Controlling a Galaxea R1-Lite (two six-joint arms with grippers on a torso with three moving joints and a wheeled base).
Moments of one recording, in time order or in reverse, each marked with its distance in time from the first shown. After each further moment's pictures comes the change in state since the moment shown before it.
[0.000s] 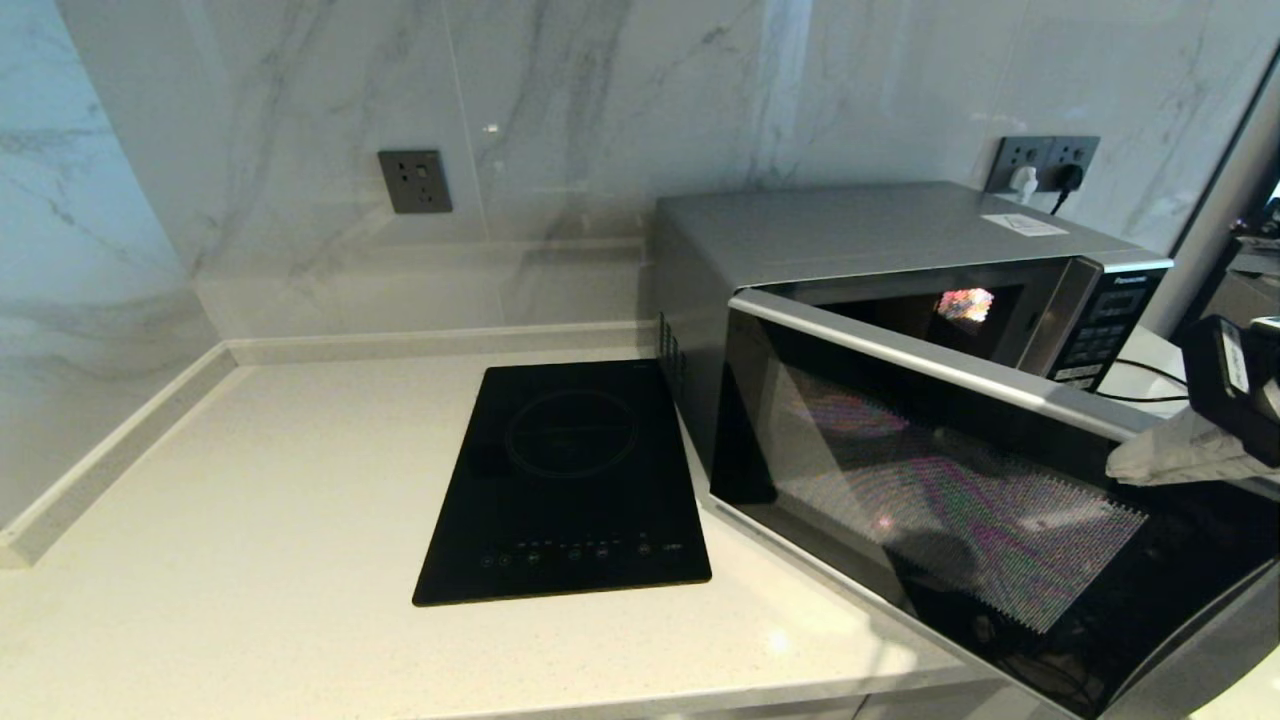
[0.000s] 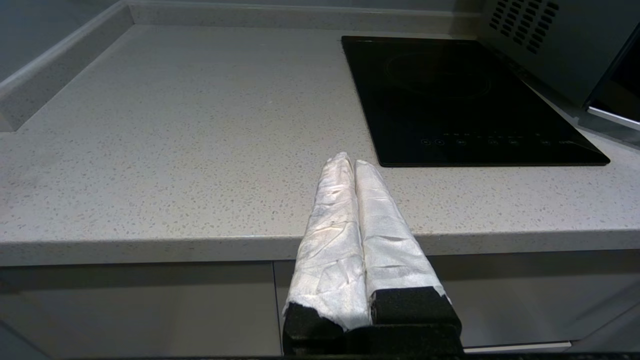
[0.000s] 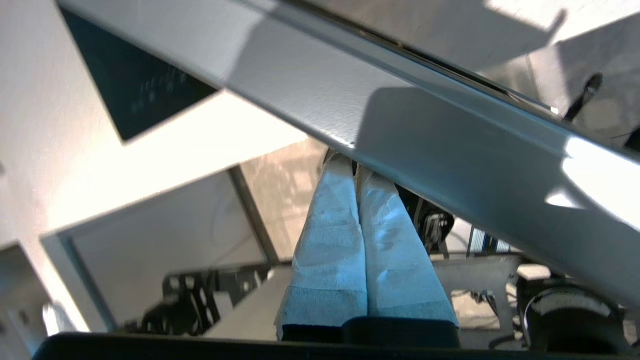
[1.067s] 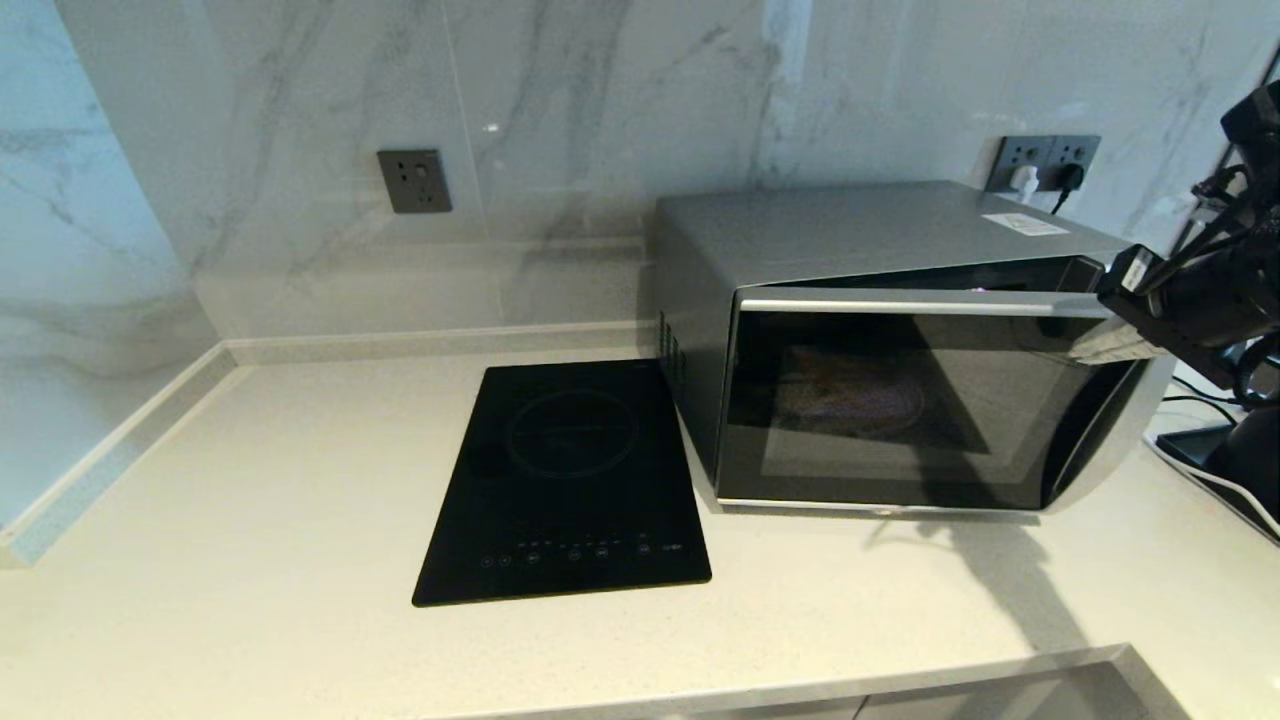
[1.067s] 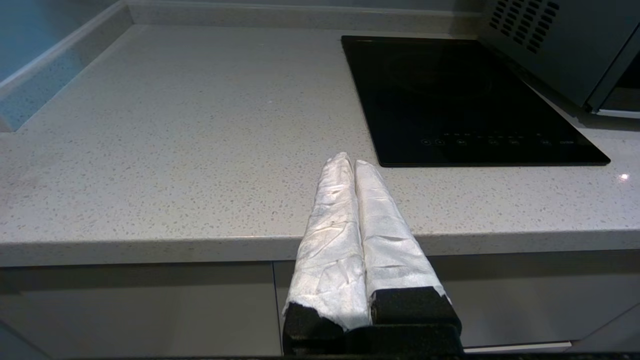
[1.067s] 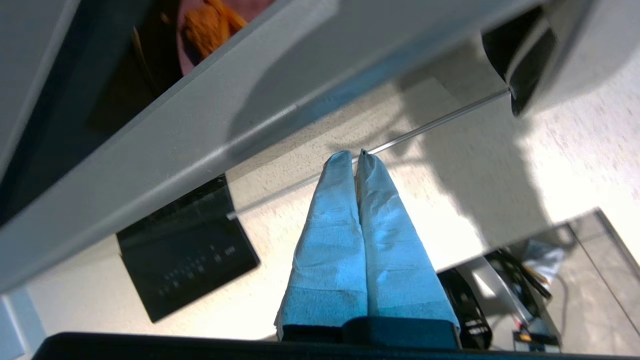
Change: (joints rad) left arm 0.000 0.000 0.000 0.000 0.000 0.000; right arm -0.338 0.290 -0.166 -0.288 0.043 -0.084
